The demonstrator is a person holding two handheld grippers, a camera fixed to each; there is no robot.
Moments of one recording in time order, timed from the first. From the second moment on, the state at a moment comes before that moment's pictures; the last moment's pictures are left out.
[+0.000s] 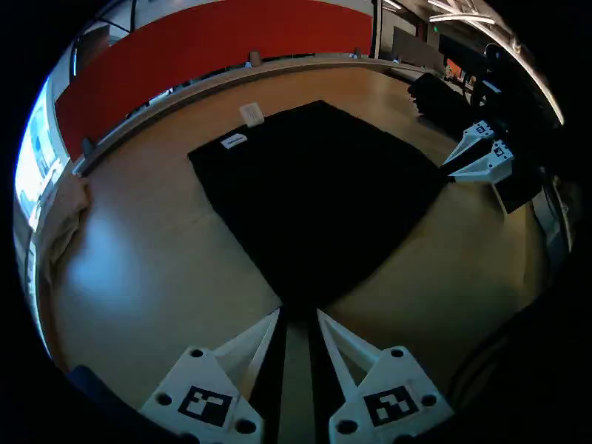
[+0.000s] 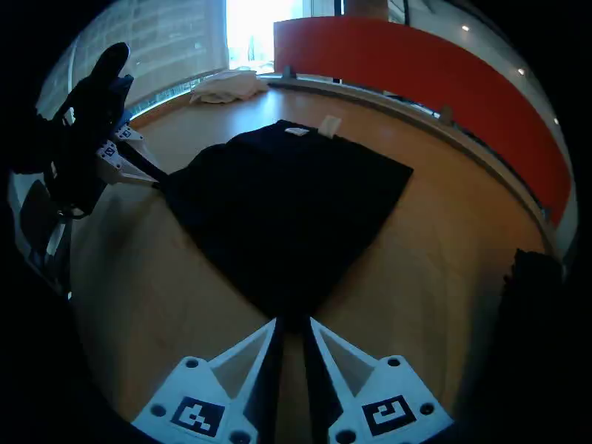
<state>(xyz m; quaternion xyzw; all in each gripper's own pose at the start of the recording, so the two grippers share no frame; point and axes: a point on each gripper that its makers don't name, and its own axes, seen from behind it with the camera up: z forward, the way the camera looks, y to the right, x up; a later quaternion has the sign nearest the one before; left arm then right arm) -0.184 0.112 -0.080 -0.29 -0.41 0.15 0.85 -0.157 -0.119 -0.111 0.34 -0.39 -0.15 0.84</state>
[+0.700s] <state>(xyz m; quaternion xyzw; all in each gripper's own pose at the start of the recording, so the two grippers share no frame) -0.173 0.117 -0.082 -0.28 -0.42 0.11 0.86 -0.147 -0.117 -0.107 0.33 -0.39 -0.14 0.84</state>
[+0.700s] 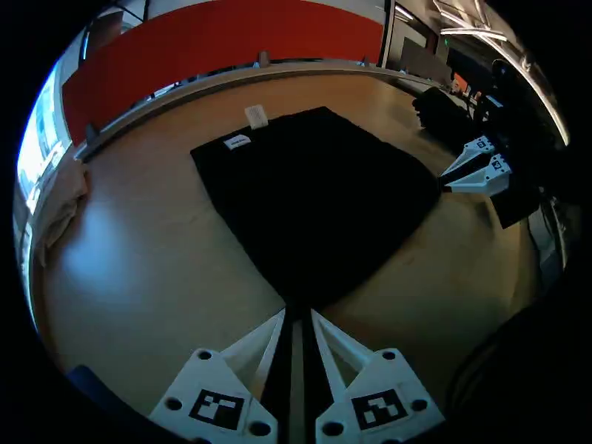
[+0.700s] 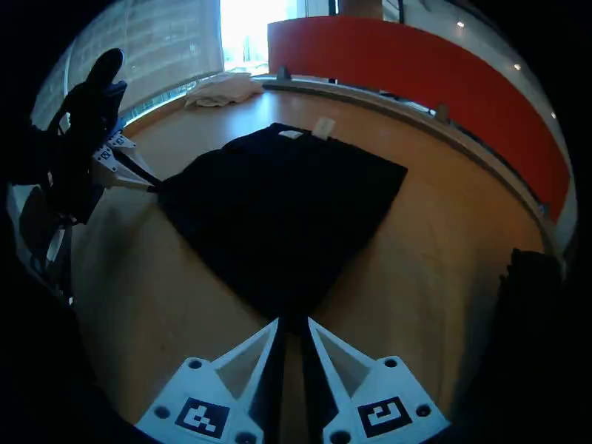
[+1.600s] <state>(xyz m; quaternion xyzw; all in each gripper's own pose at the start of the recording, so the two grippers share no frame) -0.129 0.112 -0.117 -0.28 -0.42 0.06 0.86 -0.091 -0.122 -0.139 0.35 -0.38 -0.13 0.85</state>
